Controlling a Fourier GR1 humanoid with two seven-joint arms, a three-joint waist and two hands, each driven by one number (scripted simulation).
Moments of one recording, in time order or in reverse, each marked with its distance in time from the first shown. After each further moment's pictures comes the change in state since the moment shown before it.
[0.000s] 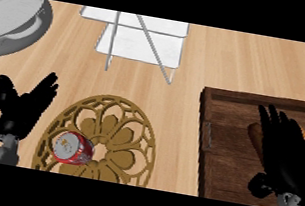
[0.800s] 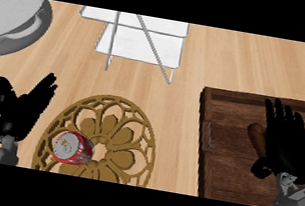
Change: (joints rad) left arm 0.010 -0.019 0.027 -0.009 -0.027 -0.018 -0.004; right arm -0.001 0.085 -0.098 0.234 0.190 -0.085 -0.174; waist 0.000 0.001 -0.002
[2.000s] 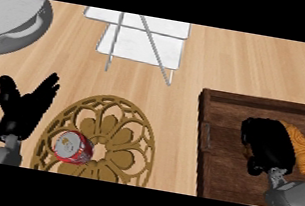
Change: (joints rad) left arm -0.009 -0.027 0.011 -0.005 -0.027 -0.004 0.022; right arm -0.018 0.063 -0.005 0.107 0.045 0.008 -0.319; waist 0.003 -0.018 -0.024
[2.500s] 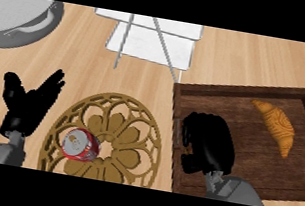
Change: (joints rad) left arm -0.025 -0.003 -0.019 -0.013 -0.008 -0.016 0.009; right arm -0.051 0.331 0.133 -0.110 -0.054 -0.007 0.187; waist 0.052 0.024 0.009
